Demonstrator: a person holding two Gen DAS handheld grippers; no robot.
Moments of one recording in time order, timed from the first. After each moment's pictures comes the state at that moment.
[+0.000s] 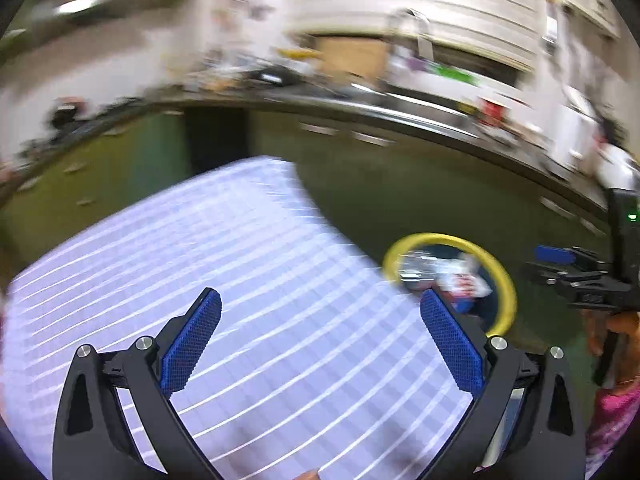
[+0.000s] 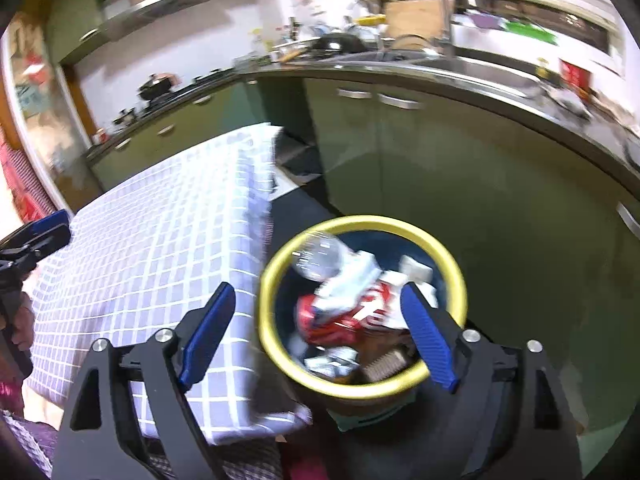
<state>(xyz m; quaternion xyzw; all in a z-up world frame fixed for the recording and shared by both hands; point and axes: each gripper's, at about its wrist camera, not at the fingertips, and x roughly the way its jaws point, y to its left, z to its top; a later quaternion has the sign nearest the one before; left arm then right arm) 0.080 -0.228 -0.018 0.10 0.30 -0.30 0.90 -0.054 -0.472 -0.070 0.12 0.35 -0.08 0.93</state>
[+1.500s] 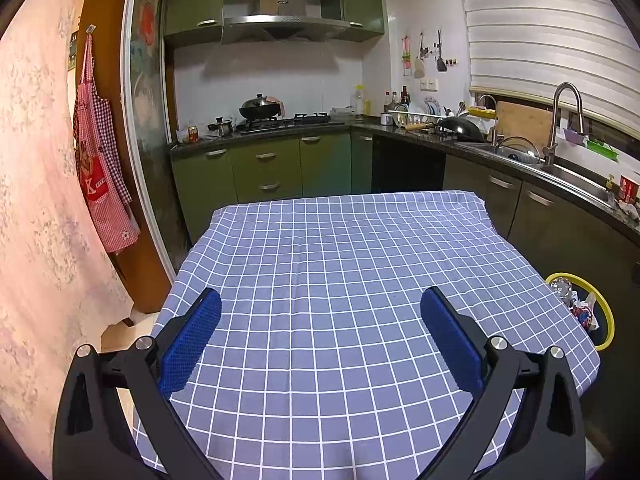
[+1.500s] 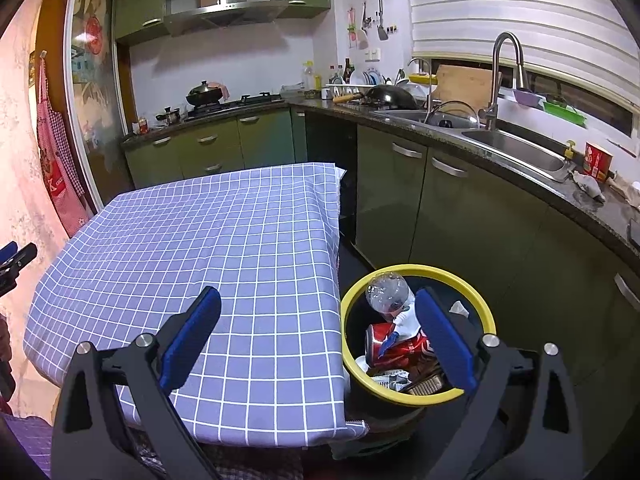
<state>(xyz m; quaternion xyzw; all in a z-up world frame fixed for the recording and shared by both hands) -0.012 -0.041 -0.026 0.03 0.24 -0.02 0.97 -0.076 -0.375 -0.032 0.04 0.28 -0.06 0.96</state>
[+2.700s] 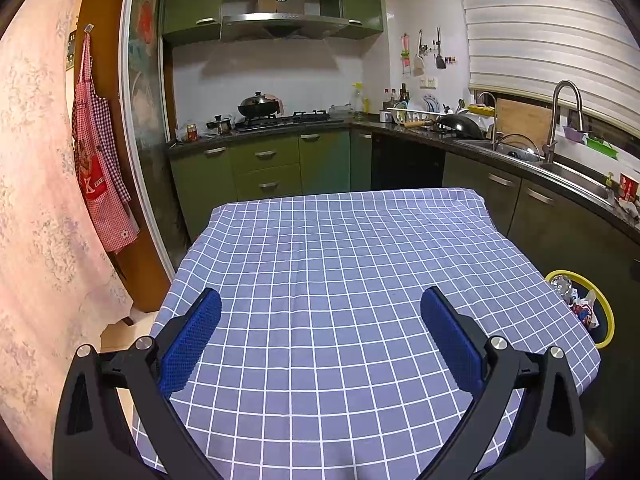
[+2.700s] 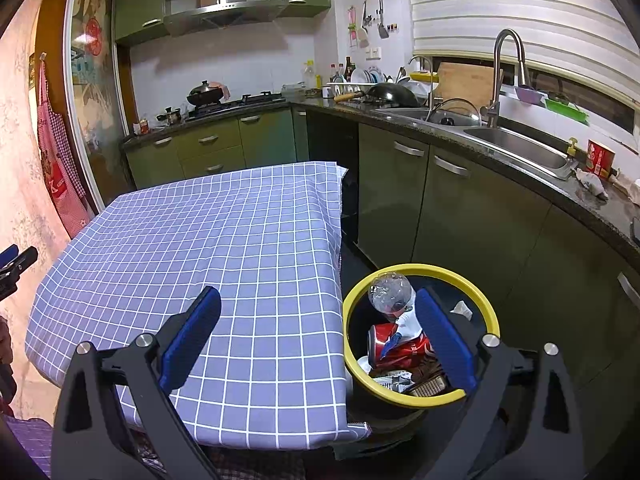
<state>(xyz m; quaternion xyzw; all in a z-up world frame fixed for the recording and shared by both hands) -0.010 -0.039 -0.024 0.03 0.24 -0.03 0.97 -0.073 -0.373 -0.033 0.04 0.28 -0.05 0.96</state>
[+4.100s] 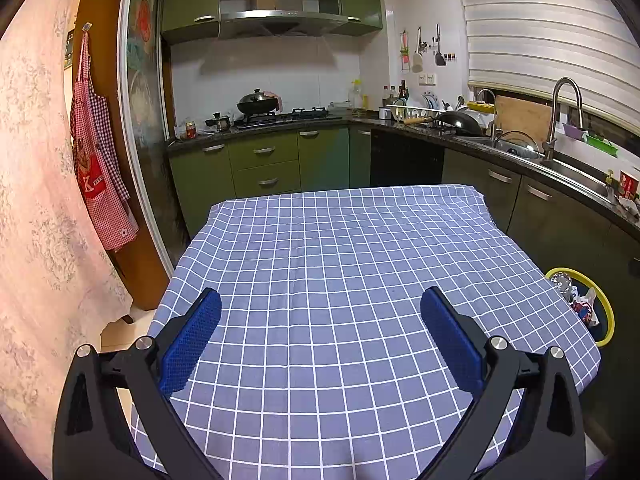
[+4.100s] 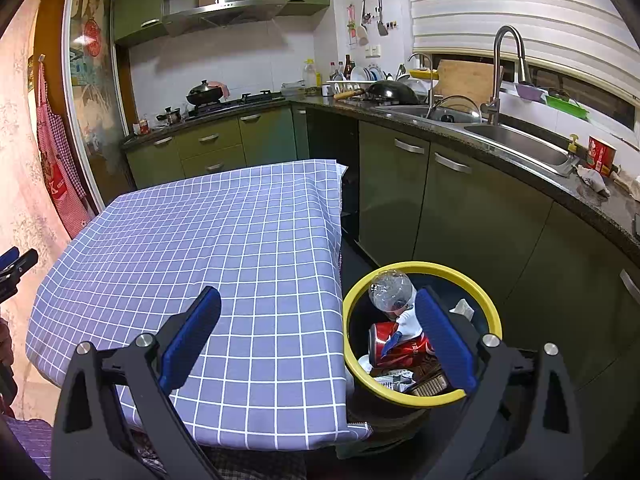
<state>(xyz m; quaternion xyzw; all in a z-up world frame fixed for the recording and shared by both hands) -0.008 -0.037 -0.029 0.03 0.25 -0.03 0.97 -0.072 -0.373 -0.038 0.04 0.28 -0.05 0.96</state>
